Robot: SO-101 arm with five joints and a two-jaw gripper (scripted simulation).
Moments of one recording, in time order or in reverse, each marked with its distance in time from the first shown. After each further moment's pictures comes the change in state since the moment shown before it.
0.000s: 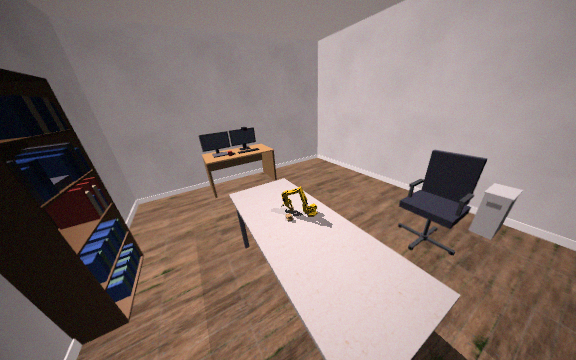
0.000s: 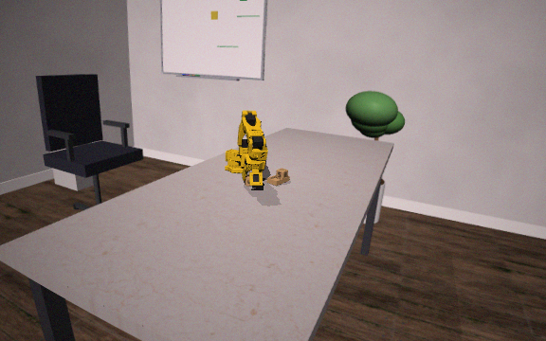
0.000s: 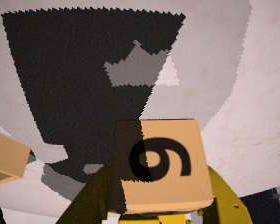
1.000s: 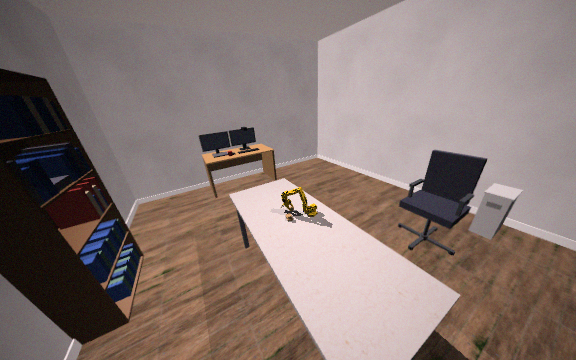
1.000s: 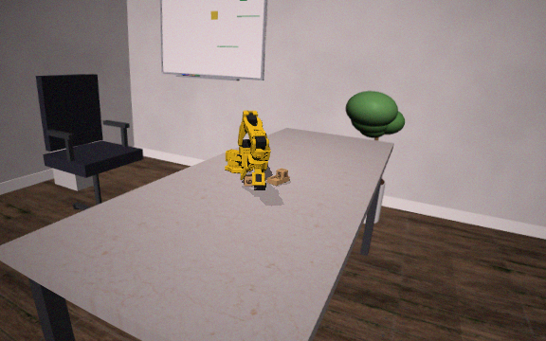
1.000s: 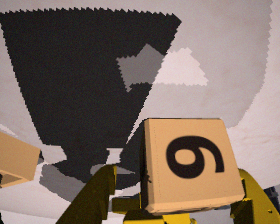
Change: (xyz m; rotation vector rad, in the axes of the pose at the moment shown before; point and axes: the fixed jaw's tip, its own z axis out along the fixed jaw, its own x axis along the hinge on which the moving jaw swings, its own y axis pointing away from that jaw) arm 0.001 0.007 0.000 0.017 -0.002 -0.002
